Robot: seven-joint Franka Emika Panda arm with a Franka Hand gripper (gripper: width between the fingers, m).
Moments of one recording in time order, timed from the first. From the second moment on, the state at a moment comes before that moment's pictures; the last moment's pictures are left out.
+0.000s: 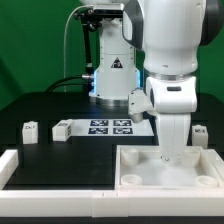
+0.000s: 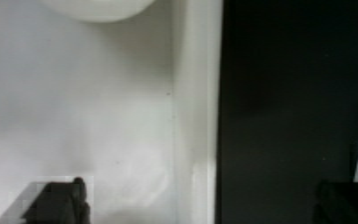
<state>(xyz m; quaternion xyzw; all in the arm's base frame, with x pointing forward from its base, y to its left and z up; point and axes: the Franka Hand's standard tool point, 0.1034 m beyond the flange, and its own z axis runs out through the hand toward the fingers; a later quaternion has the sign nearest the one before) 0.491 0.076 0.023 -0.72 -0.69 0.06 0.07</state>
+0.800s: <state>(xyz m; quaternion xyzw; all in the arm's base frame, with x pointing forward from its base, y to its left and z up) 0.475 0.081 0.053 -0.74 -0.67 0.06 0.05</state>
